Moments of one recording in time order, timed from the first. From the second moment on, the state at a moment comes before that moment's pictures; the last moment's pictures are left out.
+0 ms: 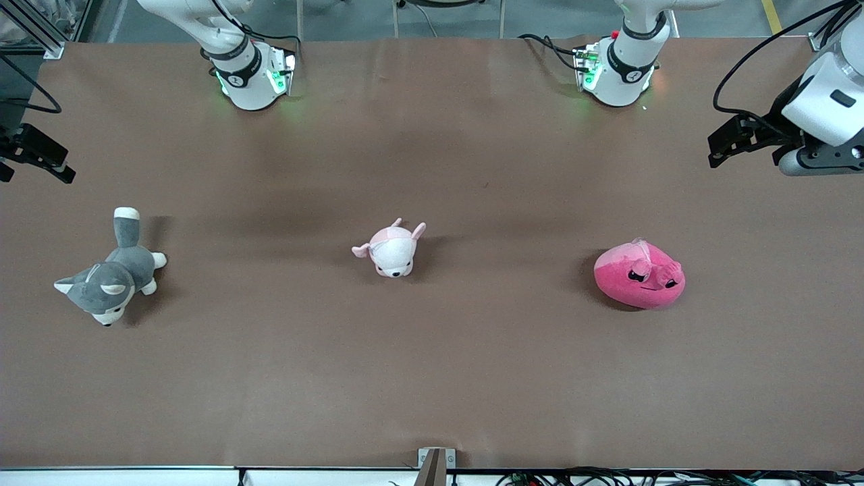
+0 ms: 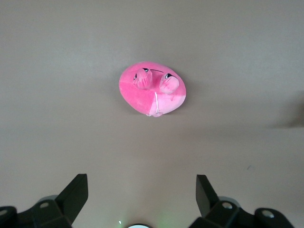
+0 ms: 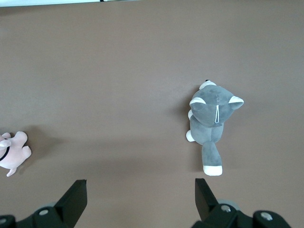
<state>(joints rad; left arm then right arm) -0.04 -0.02 -0.11 -1.54 0.02 1.49 -0.15 0.00 -0.10 -0.09 -1.65 0.01 1.66 -0.04</state>
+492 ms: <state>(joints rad) -0.04 -0.01 -0.11 -1.52 0.03 1.49 -0.15 0.00 -0.10 -0.09 -1.65 0.01 1.66 -0.04</state>
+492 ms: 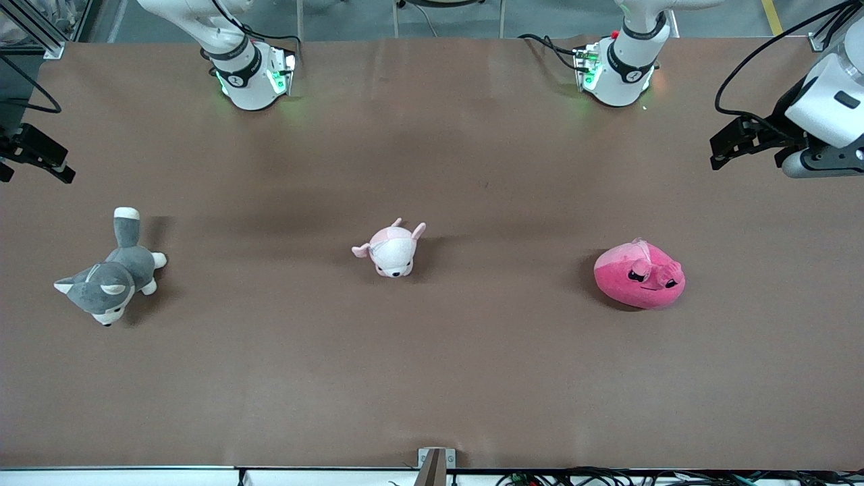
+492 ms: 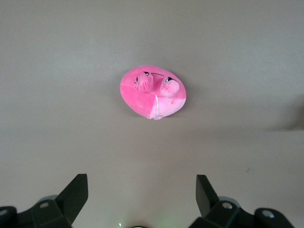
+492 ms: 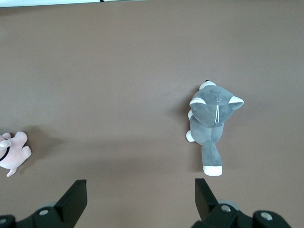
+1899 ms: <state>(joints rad) 0.04 0.28 -0.11 -1.83 0.03 2.11 -0.15 -0.01 -0.10 -0.10 -1.61 0.01 1.66 -0.04</state>
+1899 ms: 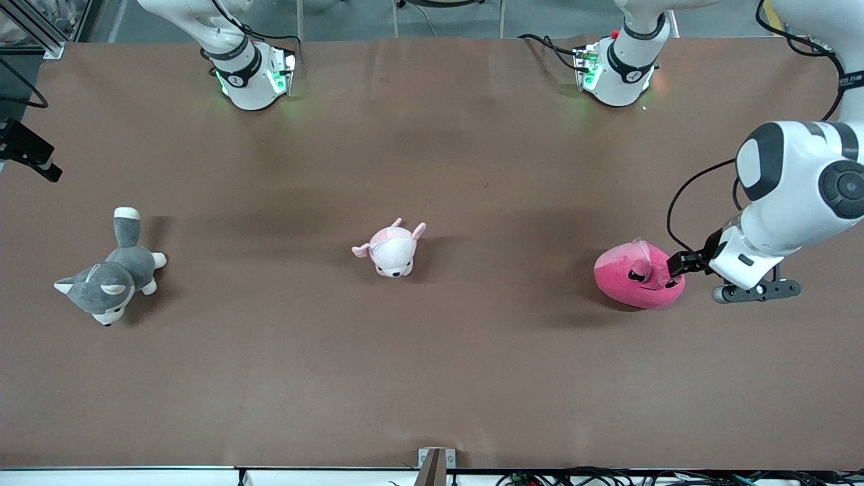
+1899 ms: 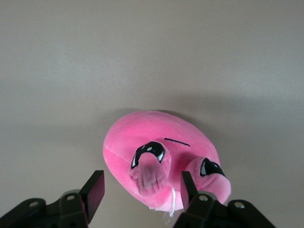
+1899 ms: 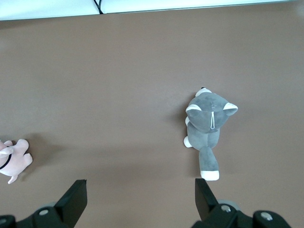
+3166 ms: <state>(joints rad) 0.04 0.24 -0.14 -1.76 -0.04 1.96 -0.16 -0.06 -0.06 -0.10 -1.62 0.01 1.66 -0.04</state>
